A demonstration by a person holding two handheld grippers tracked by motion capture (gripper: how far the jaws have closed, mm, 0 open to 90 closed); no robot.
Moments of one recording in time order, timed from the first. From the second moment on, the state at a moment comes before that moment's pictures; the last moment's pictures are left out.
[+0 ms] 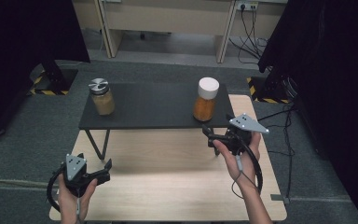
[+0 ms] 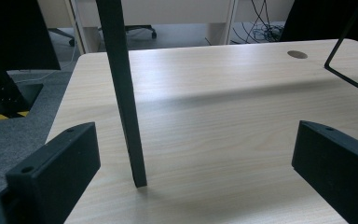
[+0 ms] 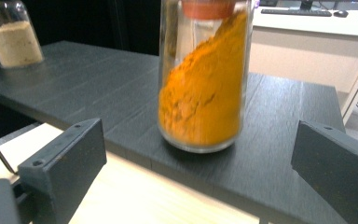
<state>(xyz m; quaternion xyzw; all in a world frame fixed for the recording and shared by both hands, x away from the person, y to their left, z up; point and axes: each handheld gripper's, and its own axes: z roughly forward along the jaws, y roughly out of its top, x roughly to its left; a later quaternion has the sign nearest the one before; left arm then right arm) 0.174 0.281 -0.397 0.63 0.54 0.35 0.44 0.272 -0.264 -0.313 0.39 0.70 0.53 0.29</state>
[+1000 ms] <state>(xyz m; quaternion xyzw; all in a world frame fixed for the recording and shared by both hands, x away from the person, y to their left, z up) 0.174 0.278 -0.398 0.63 0.53 0.35 0.44 0.216 -0.274 -0.355 0.41 0.70 0.51 0.28</state>
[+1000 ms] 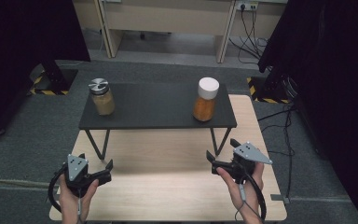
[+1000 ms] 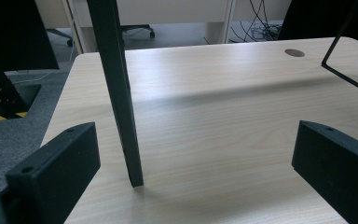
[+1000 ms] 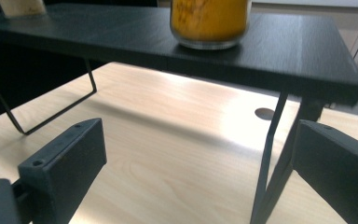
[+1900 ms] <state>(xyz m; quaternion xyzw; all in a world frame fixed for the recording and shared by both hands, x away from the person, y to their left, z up) 0.177 0.272 -0.403 0.64 0.53 0.35 0.43 0.170 -0.282 -0.411 0.44 0.70 0.51 0.25</state>
